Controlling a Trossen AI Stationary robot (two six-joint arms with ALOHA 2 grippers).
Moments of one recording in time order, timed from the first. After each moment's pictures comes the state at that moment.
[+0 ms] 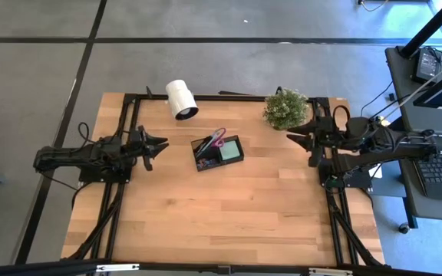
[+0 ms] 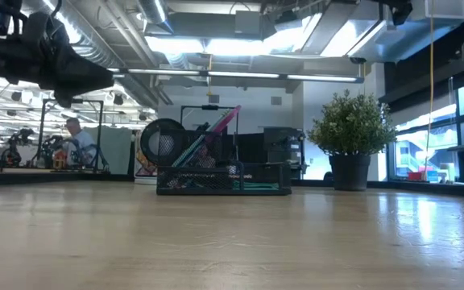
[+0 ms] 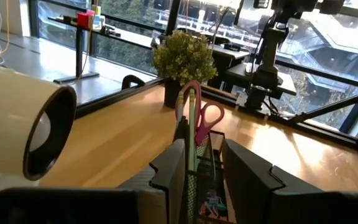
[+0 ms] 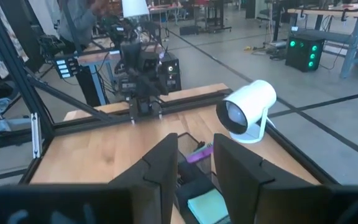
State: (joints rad) left arm 0.04 0.00 0.06 -0.10 -0.32 -0.27; right arm 0.07 0.57 0.76 -0.32 0.27 0.15
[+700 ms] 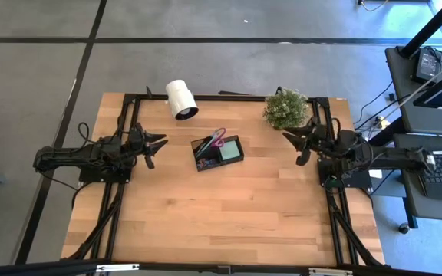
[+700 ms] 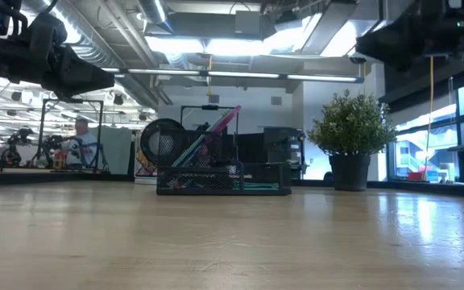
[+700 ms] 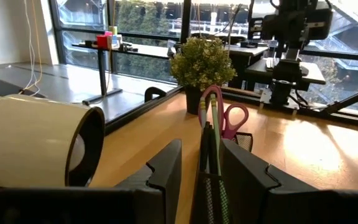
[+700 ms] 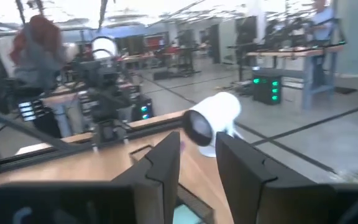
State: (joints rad) left arm 0.04 0.00 0.06 -0.09 -0.40 -0.11; right arm -0.07 0.37 0.25 0.22 0.28 0.10
